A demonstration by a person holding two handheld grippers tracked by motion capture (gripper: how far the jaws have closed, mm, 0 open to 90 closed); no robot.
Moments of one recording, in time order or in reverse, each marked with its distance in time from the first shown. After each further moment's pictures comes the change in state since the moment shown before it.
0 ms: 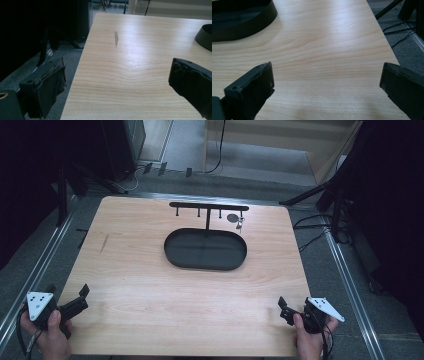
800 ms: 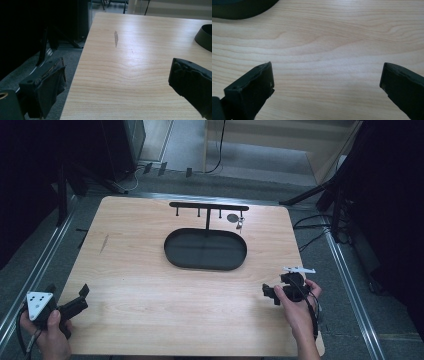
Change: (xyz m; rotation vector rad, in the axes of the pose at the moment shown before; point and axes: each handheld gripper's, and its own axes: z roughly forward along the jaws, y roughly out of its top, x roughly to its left) left arm 0.000 0.000 0.000 0.003 -0.003 -0.001; right arm 0.048 0.065 0.048 0.400 -0.028 -0.137
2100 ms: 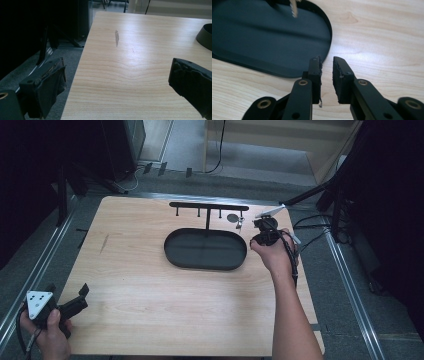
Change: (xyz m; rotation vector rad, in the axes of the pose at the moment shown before) left arm 0.001 0.001 0.002 0.008 0.004 0.001; right arm 0.071 0.160 0.000 0.217 0.042 -0.076
